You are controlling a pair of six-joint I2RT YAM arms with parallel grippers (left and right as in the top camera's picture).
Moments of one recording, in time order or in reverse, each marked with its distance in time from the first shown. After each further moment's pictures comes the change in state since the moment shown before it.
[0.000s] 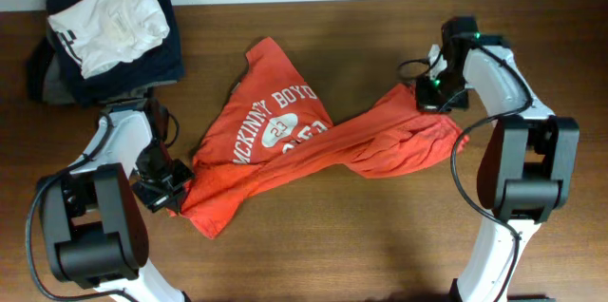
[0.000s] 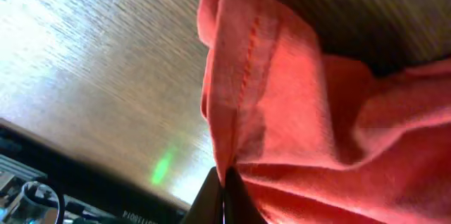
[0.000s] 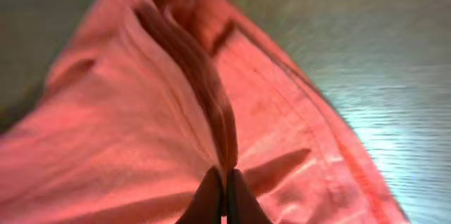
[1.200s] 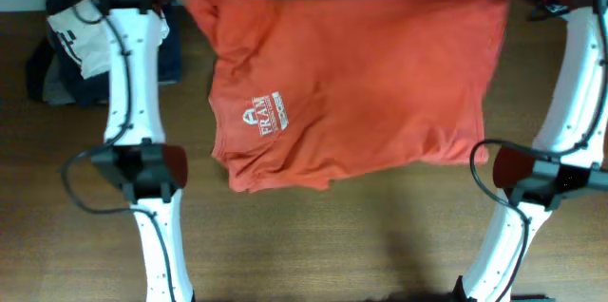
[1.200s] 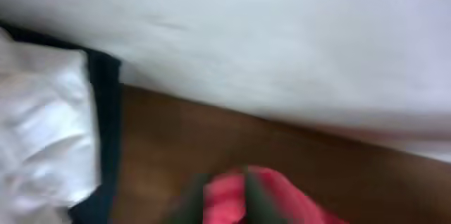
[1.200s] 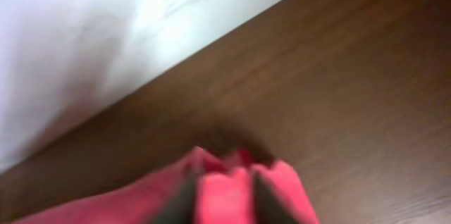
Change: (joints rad) left arm -0.156 0.580 1.612 0.260 0.080 0.257; right arm -0.187 0.151 1.148 -0.350 0.093 0.284
